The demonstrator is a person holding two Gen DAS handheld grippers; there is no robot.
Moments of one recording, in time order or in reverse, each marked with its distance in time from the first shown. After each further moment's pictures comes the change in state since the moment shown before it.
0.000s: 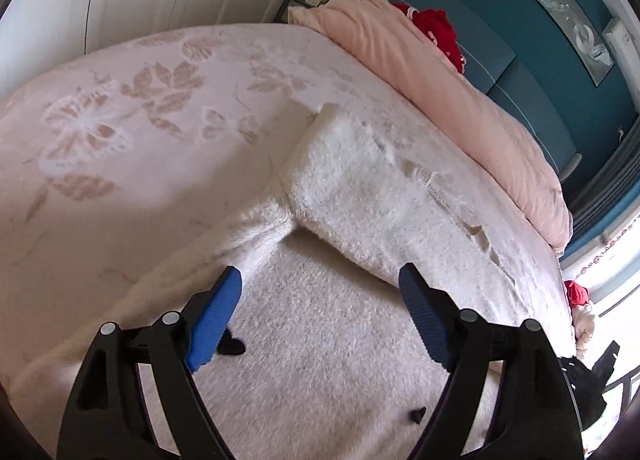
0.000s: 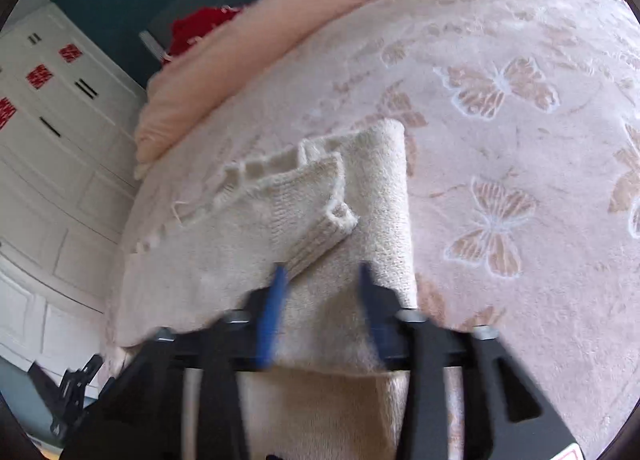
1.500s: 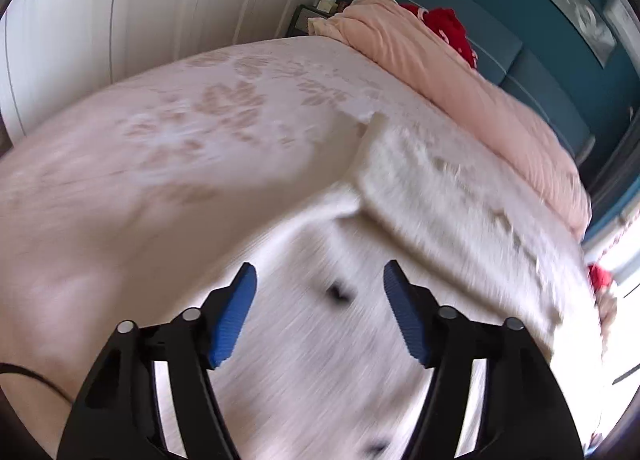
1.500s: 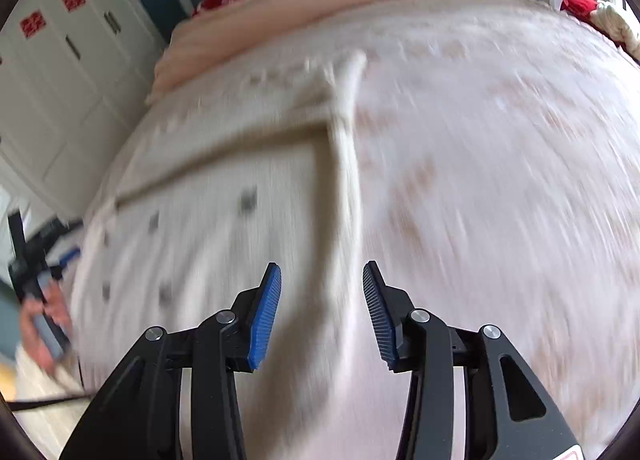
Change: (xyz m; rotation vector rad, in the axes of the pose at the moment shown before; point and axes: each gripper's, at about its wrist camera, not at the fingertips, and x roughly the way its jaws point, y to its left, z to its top) left arm -0.080 0.048 -0.014 0.089 0.005 0.102; right arm -0.131 -0.017 -0.170 -0.200 0.079 -0.113
